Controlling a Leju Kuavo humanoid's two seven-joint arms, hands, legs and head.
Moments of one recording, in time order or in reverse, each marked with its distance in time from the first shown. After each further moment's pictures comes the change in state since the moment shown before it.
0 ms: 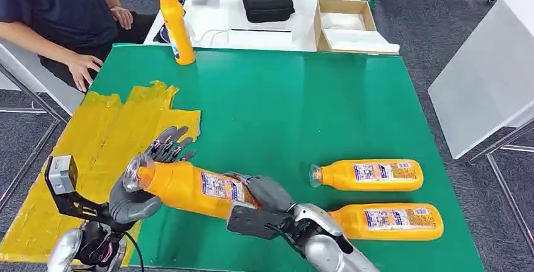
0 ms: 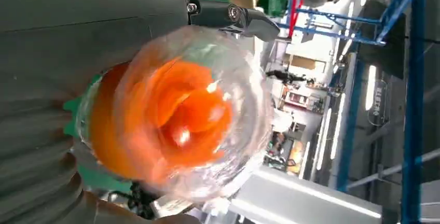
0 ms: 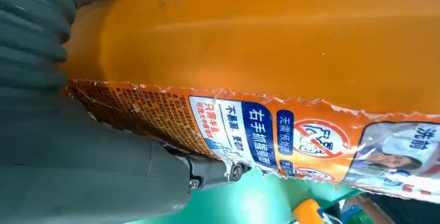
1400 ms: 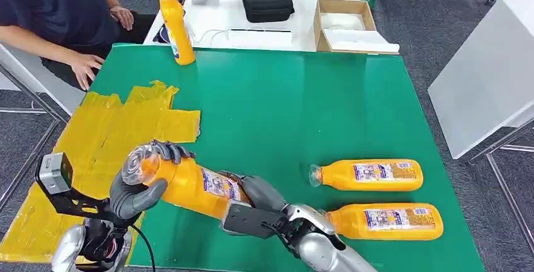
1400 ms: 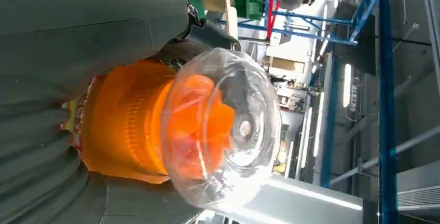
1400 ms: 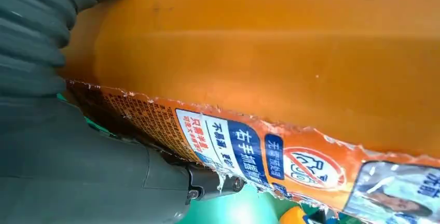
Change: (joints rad) left arm -0.021 -0.049 -0.015 -0.034 -0.008 0.016 -0.019; right arm -0.040 0.002 0.077 0.064 -0.058 -0.019 -0.011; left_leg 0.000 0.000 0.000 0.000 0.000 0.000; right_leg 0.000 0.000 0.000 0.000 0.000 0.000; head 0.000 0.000
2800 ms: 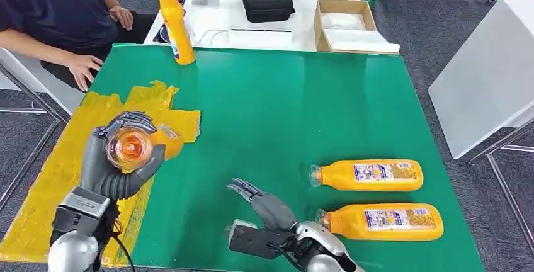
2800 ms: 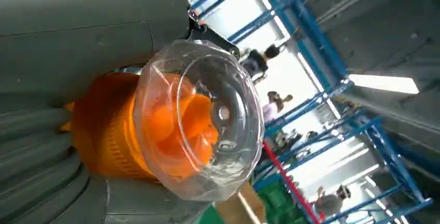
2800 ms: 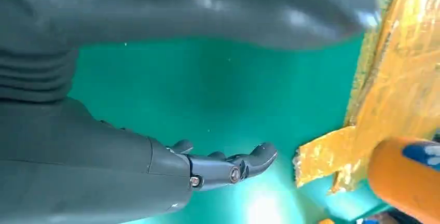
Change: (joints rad) left arm 0.003 -0.077 0.063 -0.174 -1.073 0.540 -0.324; right arm 0.124 -0.045 -0.038 -0.094 0.087 -0.032 0.020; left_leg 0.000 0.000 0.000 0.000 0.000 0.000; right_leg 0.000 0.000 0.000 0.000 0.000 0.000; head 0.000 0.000
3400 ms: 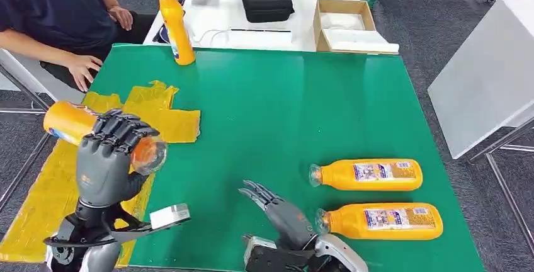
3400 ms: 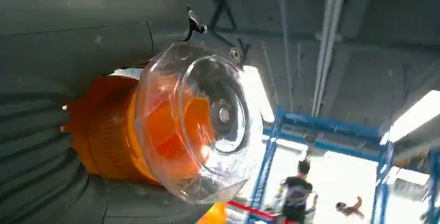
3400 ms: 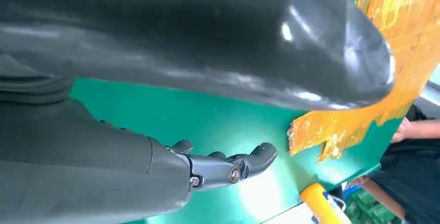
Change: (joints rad) left arm -0.005 0.119 -0.106 0.076 -0.911 0.458 0.079; right arm 0.141 -0.066 -0.067 -0.222 0.072 0.000 -0.019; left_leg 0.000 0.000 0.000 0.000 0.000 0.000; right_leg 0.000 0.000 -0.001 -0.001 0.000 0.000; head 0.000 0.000
